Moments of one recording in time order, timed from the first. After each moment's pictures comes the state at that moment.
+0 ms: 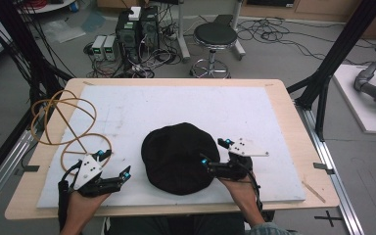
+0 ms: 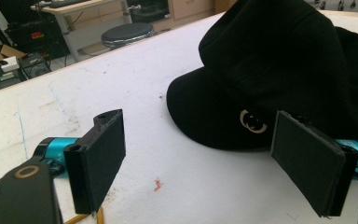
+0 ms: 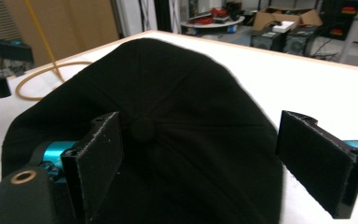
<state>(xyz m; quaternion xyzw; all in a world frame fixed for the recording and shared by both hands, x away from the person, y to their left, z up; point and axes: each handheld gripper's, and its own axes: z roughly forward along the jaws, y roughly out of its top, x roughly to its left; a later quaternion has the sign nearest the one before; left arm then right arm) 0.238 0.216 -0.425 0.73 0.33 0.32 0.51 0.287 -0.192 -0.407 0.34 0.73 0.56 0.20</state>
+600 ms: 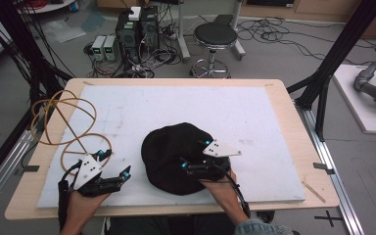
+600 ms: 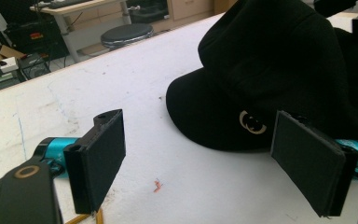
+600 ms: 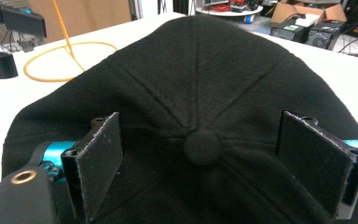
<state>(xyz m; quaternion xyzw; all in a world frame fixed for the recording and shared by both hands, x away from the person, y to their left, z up) 0.238 0.216 -0.425 0.73 0.33 0.32 0.51 0.294 -0.140 -0.419 0.30 0.76 0.53 0.20</state>
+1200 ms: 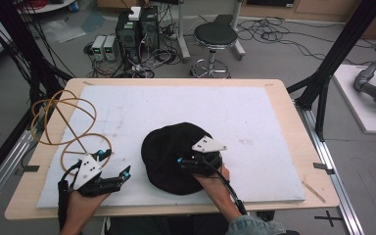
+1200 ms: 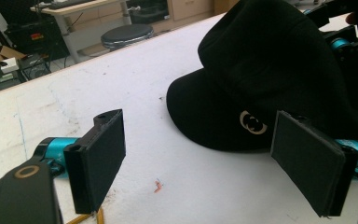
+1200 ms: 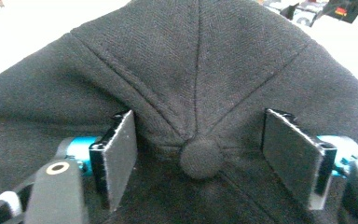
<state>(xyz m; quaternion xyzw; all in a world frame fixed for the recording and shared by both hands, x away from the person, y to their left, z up) 0.238 0.216 -0.424 0.73 0.33 0.32 0.51 0.308 -0.118 -0.426 0.32 0.79 0.48 0.22</state>
